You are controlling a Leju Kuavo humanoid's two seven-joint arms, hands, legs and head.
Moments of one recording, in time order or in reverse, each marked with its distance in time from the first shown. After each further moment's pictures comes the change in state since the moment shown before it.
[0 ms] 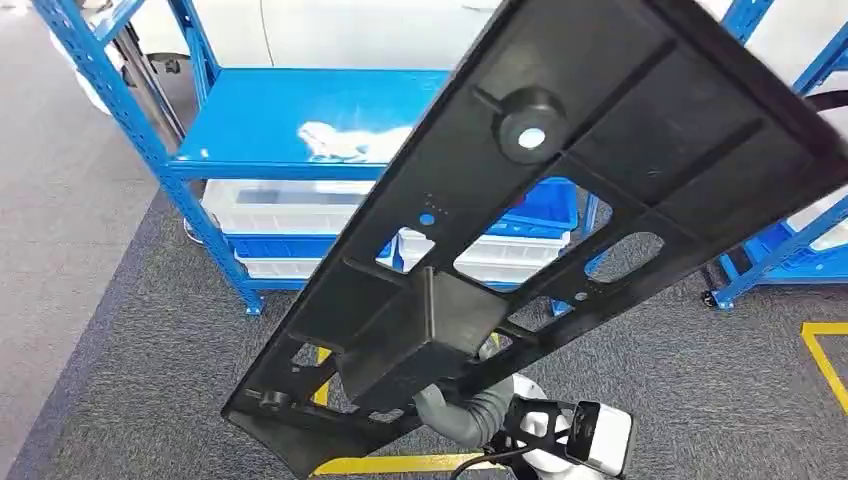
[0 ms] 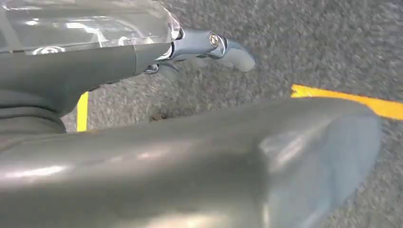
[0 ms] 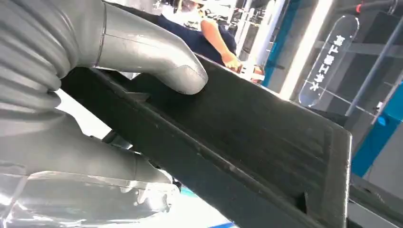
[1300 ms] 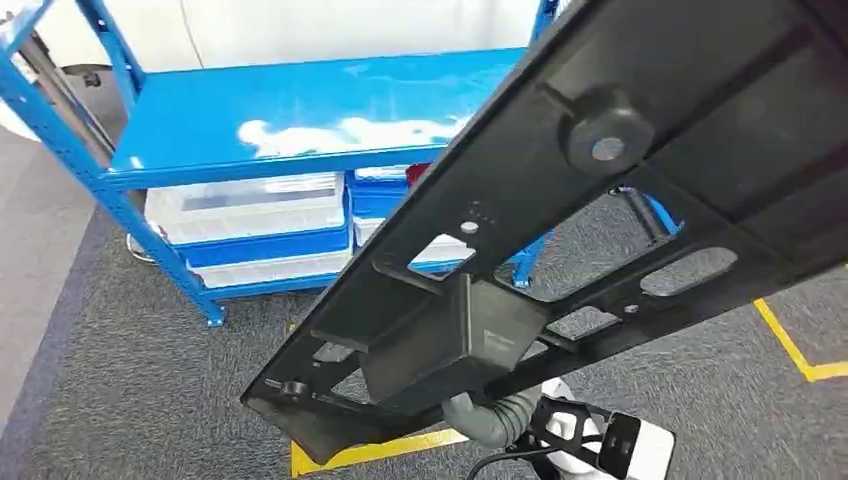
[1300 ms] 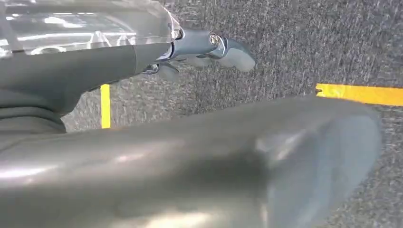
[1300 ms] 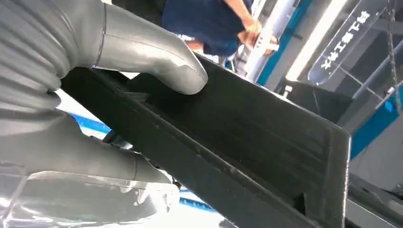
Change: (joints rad) left arm -0.001 -0.013 0.005 0.002 0.003 0.093 0.060; right arm 0.013 -0.024 -0.061 -0.097 0.046 0.007 -0.003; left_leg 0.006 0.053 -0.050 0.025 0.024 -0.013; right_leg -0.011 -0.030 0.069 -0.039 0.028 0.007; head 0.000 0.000
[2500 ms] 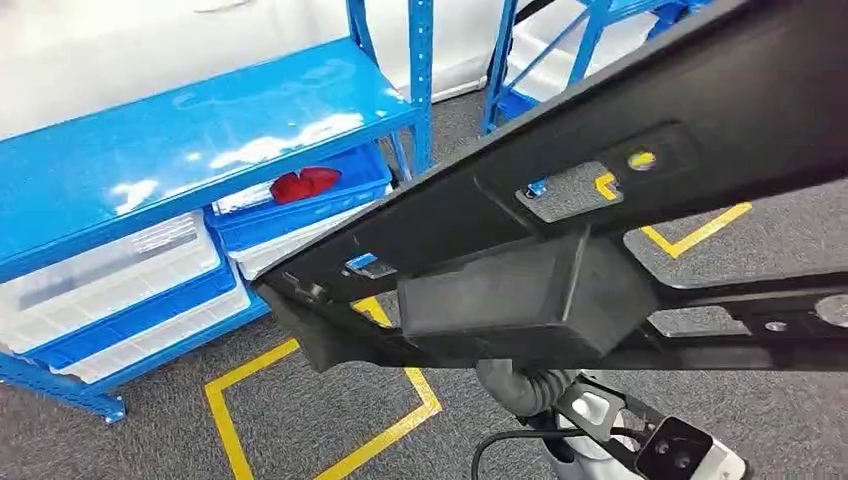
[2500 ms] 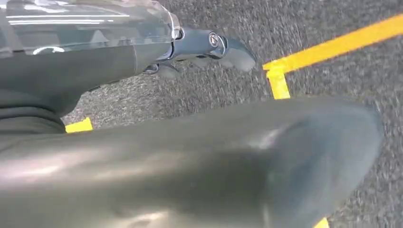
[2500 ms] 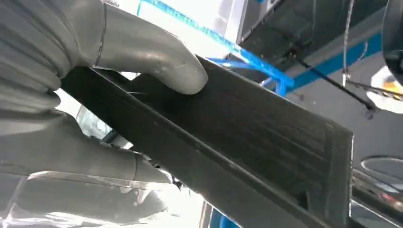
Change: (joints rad) left arm -0.028 0.038 0.012 0.000 -0.042 0.022 0.016; right arm -0.086 0.023 -0.027 -0.103 0.037 -0.185 0.005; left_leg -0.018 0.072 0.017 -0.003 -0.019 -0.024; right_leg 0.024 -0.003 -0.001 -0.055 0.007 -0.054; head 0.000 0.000
